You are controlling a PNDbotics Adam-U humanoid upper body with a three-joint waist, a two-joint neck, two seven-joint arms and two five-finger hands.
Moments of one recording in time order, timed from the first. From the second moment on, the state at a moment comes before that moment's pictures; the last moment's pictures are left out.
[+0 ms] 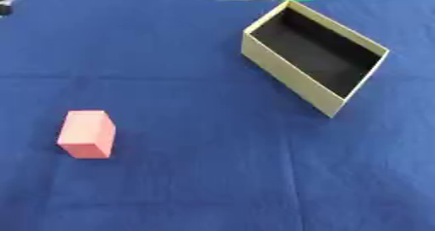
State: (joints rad) left arm -0.29 0.49 0.21 -1.98 -0.03 -0.05 0.13; right arm -0.36 -0.60 -0.14 -1.98 0.25 0.08 -0.53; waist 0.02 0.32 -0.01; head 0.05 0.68
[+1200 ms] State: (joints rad) left arm -0.23 1.06 0.02 -1.87 -0.39 -0.23 -0.25; right arm -0.35 -0.61 -0.14 -1.98 0.25 0.09 -0.53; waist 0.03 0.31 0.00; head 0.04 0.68
